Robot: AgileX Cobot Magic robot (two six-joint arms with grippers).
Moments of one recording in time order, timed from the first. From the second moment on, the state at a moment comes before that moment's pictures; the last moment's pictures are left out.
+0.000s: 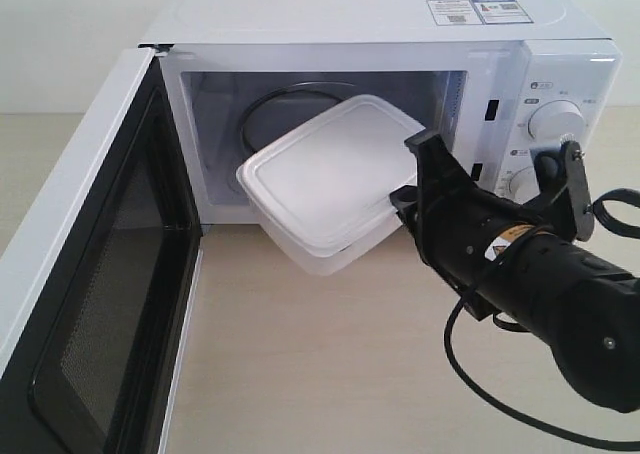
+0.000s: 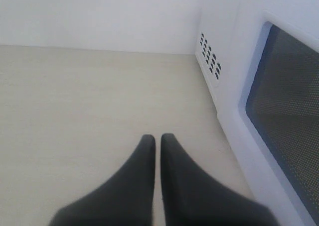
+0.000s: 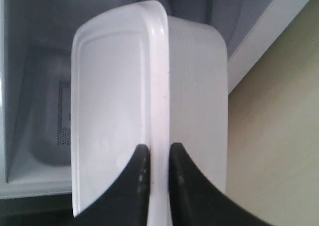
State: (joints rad) left arm 0.00 0.00 0.00 -0.15 0.31 0.05; right arm 0.74 1.58 -0.50 0.50 -0.68 1.04
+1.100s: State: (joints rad) left arm -0.02 0.00 0.00 -0.15 0.31 0.05; right arm 0.84 1.85 -0.85 0.93 -0.82 0.88
